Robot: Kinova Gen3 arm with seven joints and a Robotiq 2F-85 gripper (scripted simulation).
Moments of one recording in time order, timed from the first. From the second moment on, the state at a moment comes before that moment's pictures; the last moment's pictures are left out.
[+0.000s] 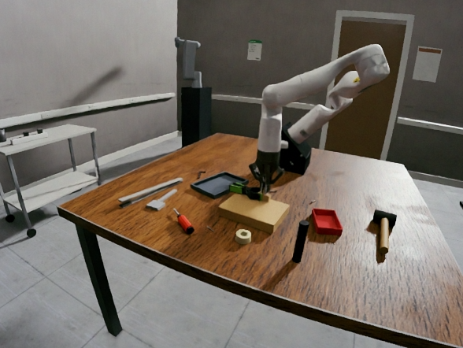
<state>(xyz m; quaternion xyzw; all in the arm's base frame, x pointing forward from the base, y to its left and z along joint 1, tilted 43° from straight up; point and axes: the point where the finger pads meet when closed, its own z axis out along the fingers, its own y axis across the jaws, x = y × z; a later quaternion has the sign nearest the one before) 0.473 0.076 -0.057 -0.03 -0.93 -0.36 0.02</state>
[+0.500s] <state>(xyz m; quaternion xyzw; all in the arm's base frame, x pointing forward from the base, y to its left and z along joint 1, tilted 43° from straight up) 0.473 0.076 -0.057 -0.03 -0.93 -0.36 0.02</state>
